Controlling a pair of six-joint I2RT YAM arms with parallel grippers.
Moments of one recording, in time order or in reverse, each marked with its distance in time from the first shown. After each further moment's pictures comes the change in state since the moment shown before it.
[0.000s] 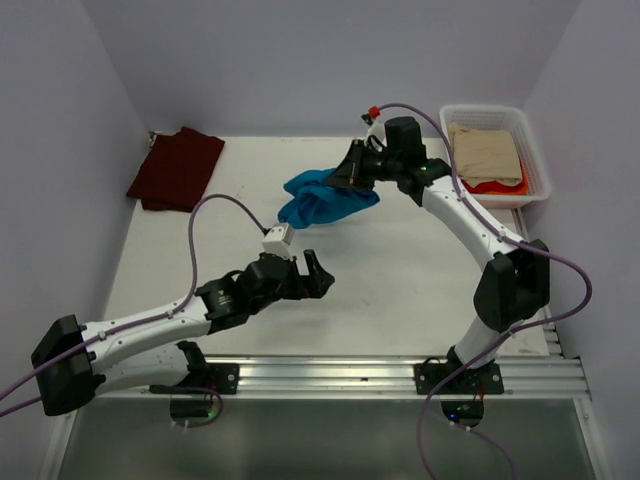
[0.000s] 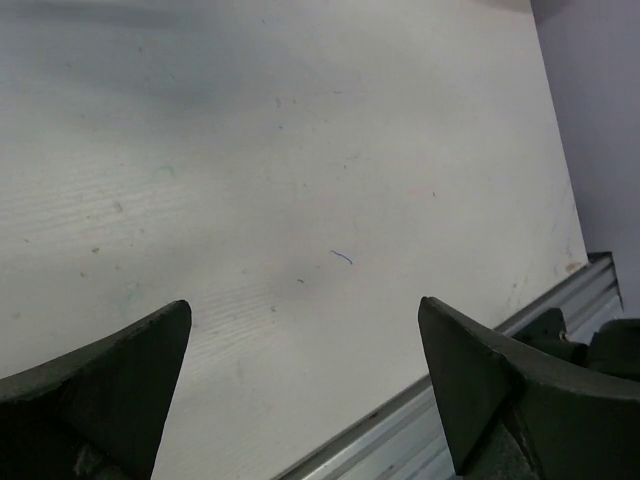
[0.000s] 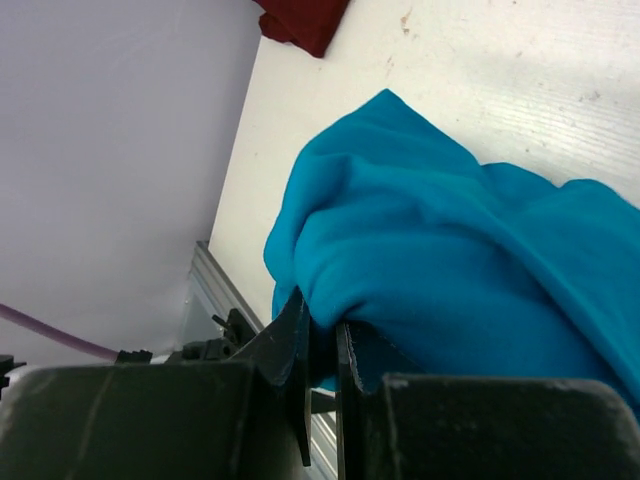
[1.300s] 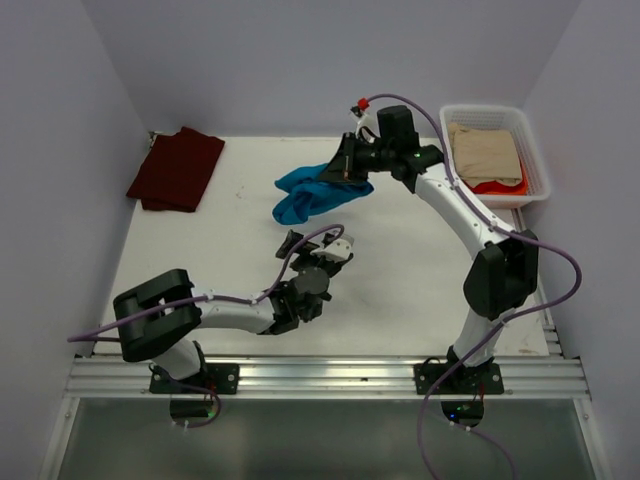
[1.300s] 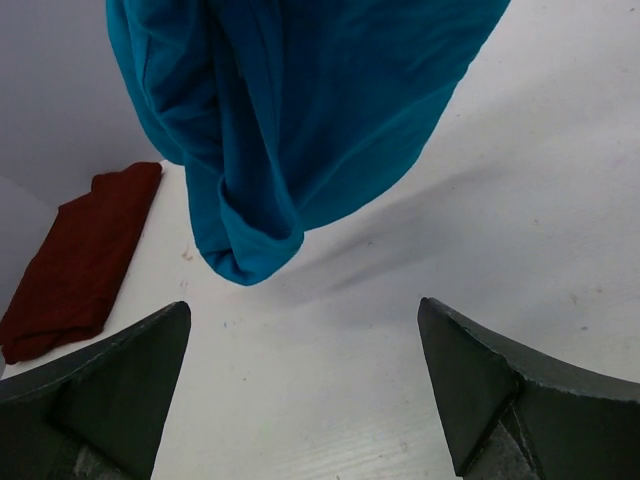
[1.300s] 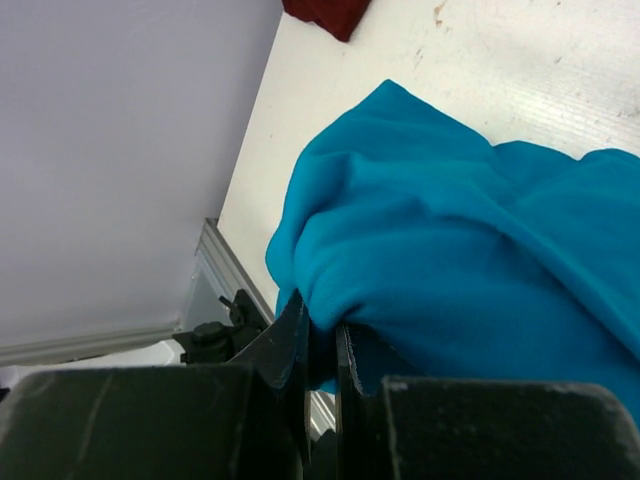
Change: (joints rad) left arm -0.182 0.527 0.053 0.864 -0.847 1.178; right arm 0.010 0.095 0.169 -0.097 -0.074 -0.053
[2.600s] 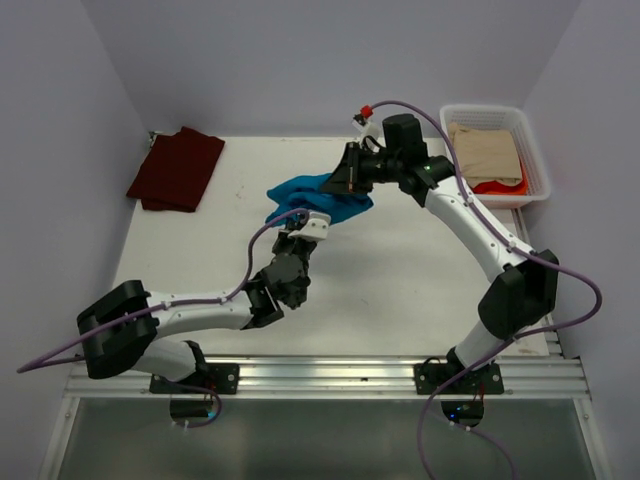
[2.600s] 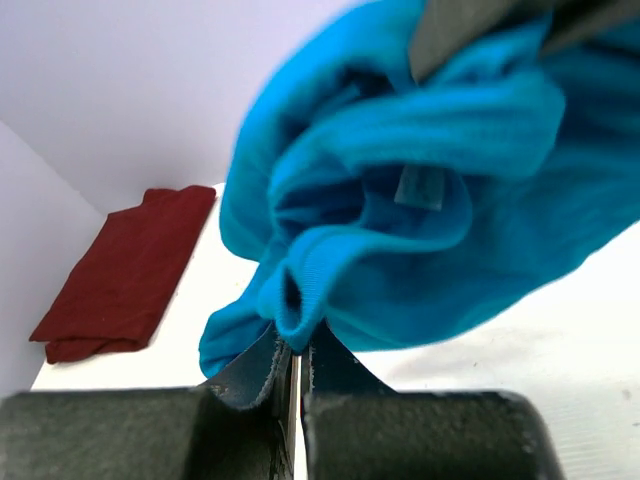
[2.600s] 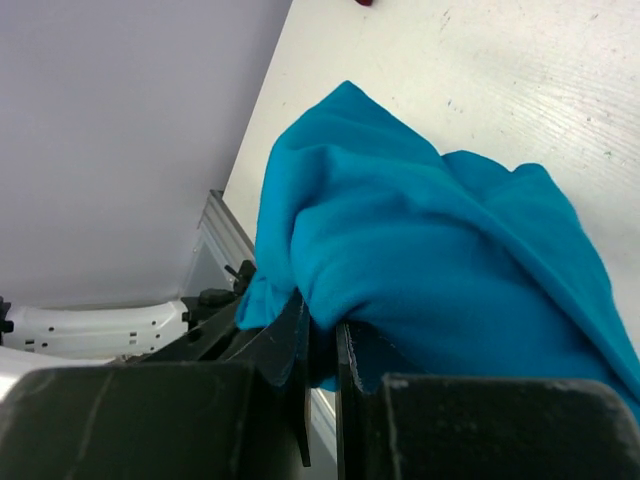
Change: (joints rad) left arm 0.092 -0.147 -0.002 0.042 0.009 0.092; right arm 0.037 -0.149 -0.107 -0.039 0.013 -0.023
